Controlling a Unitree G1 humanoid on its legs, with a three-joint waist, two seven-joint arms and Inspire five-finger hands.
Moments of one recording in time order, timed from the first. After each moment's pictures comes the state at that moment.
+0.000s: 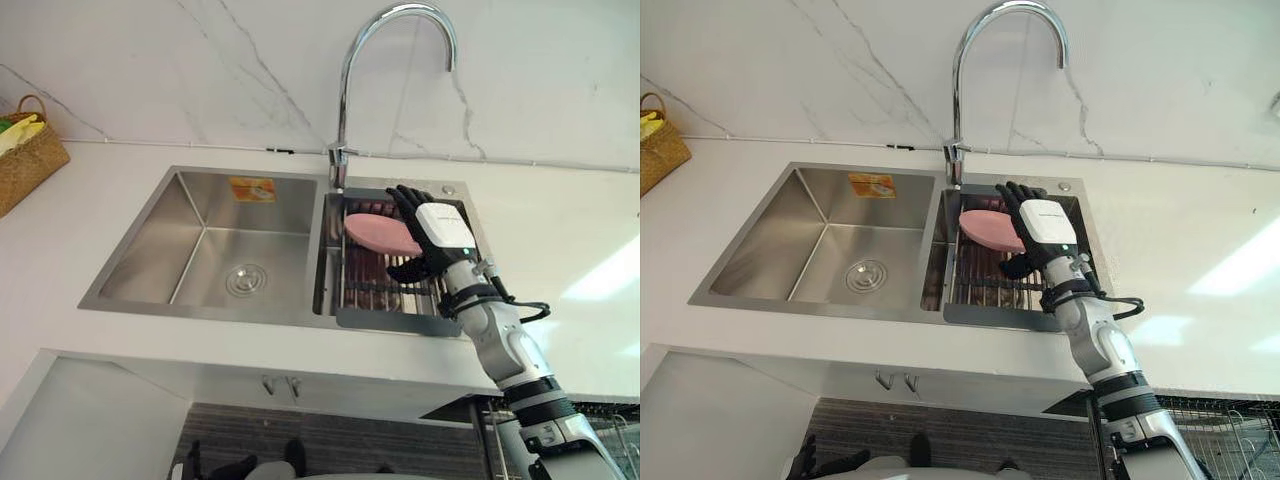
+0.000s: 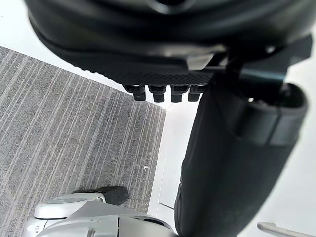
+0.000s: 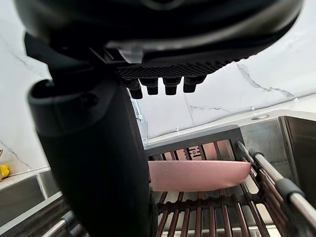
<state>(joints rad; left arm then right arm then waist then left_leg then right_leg) 0.30 0.11 0.11 0.94 -0.04 -0.21 0.21 -0.26 -0.44 0.17 0.14 -0.81 -0.06 -0.06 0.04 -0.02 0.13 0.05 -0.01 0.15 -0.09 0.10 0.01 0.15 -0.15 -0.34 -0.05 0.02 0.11</state>
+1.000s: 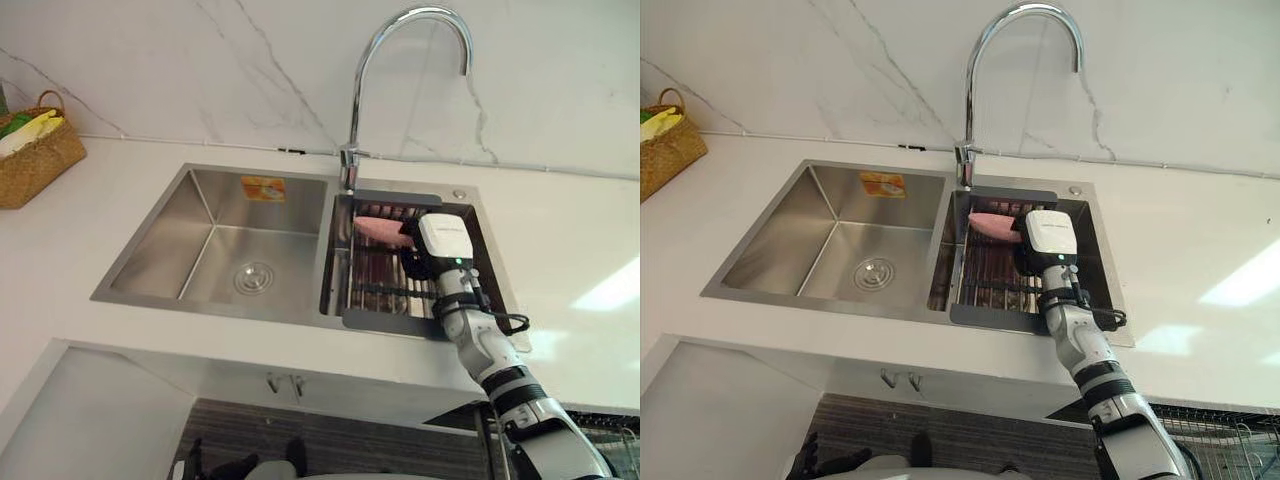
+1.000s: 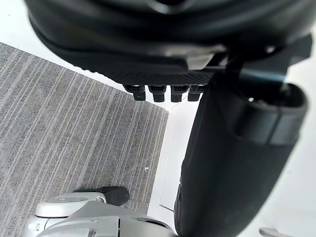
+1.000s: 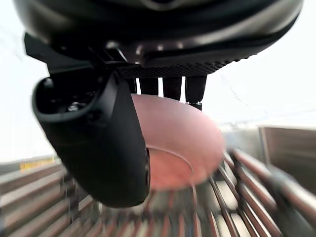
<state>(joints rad) 0.29 0.12 0.10 0.94 -0.04 -0.20 0.21 -0.41 -0.39 0.25 0.45 -0.93 0.04 -0.38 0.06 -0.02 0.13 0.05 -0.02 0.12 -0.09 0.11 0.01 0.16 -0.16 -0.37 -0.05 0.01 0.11</state>
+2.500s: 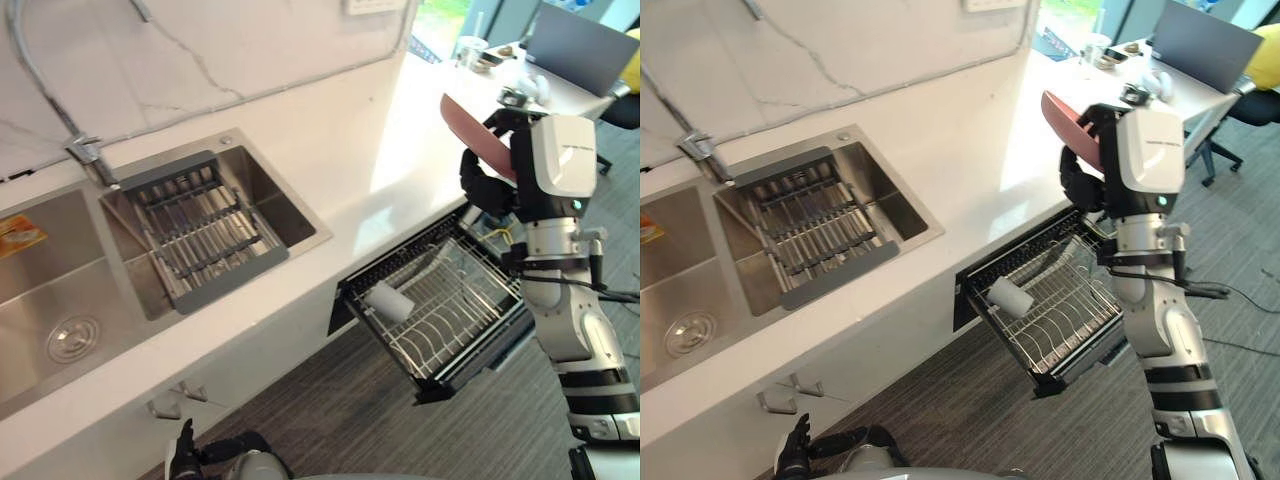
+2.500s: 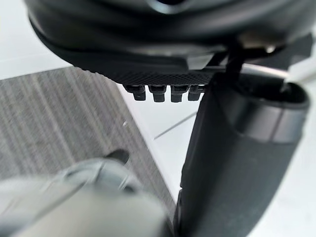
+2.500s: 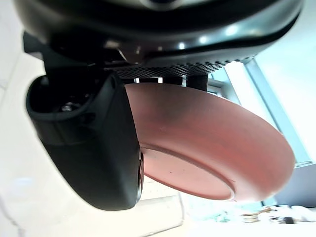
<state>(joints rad) 0.22 0.11 0.17 0.94 -0.04 -0.14 0.19 -0.18 -0.62 -0.14 -0.09 -0.72 -0.08 -0.37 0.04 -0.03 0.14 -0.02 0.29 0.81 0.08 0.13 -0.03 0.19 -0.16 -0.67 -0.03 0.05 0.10</state>
